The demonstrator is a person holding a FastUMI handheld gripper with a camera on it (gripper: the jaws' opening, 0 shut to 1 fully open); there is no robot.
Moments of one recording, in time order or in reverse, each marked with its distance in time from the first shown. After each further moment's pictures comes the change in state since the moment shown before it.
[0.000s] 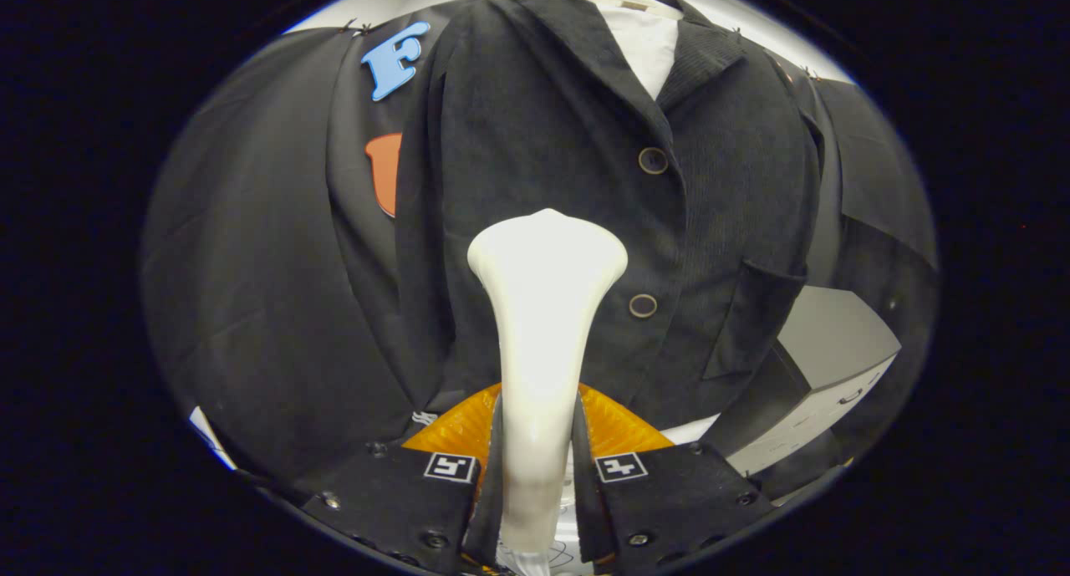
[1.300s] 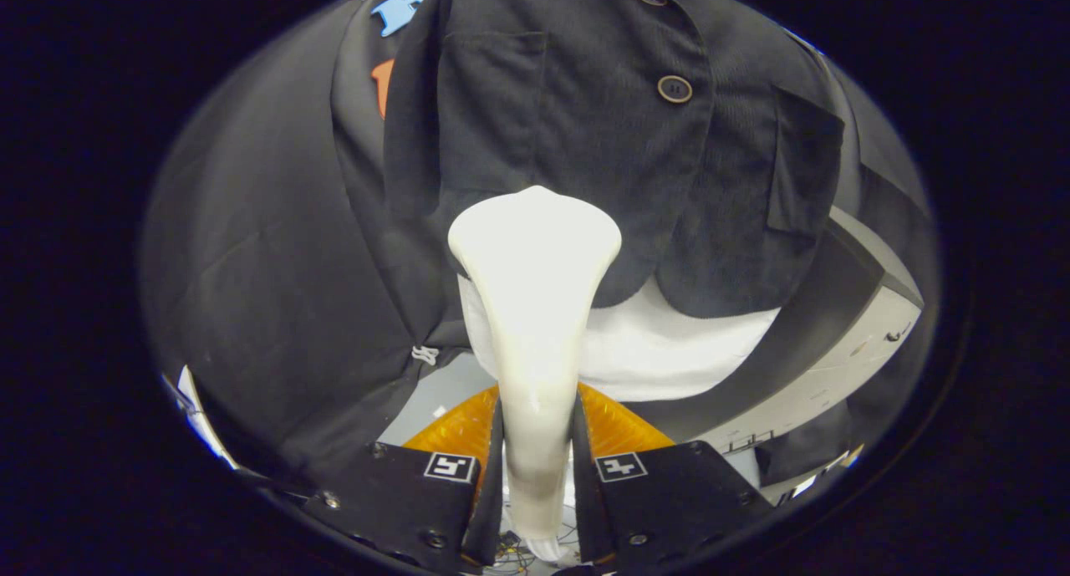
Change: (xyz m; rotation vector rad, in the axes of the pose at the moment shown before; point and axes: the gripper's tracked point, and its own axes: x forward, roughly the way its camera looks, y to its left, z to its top) arm 0.055 0.001 -0.149 -0.025 0.230 0.034
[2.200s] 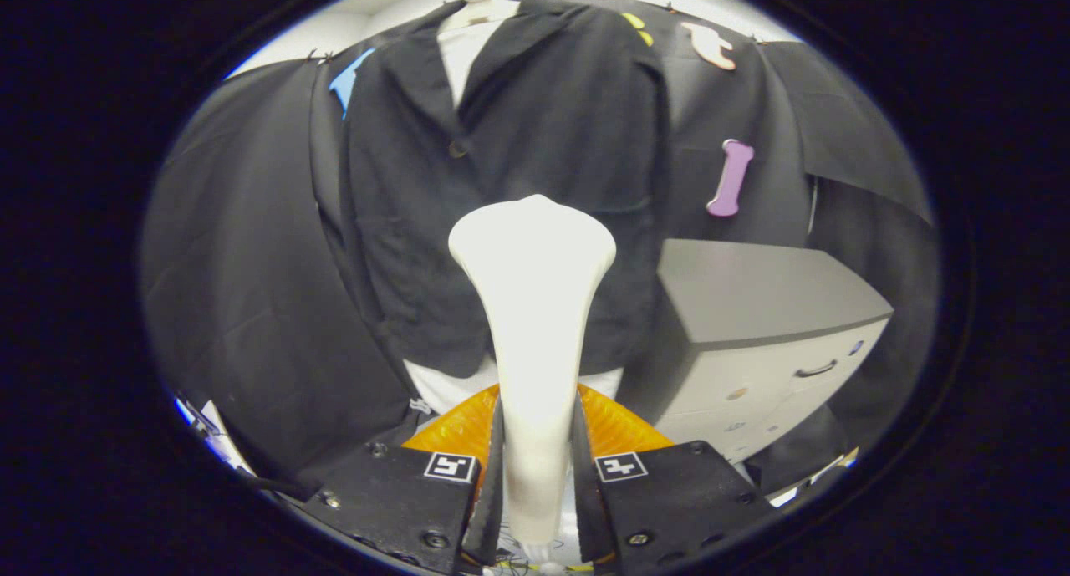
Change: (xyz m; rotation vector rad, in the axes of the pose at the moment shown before) arm -0.169 -0.171 0.068 0.114 -0.238 -0.008
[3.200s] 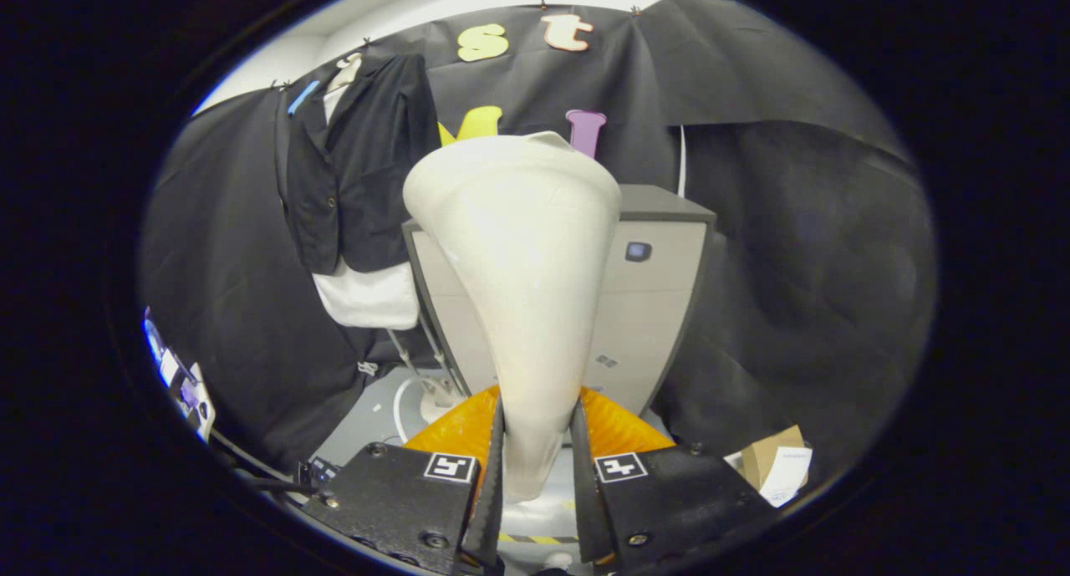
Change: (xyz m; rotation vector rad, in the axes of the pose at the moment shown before) arm -0.196 -0.346 -0.167 0.054 0.051 -0.080
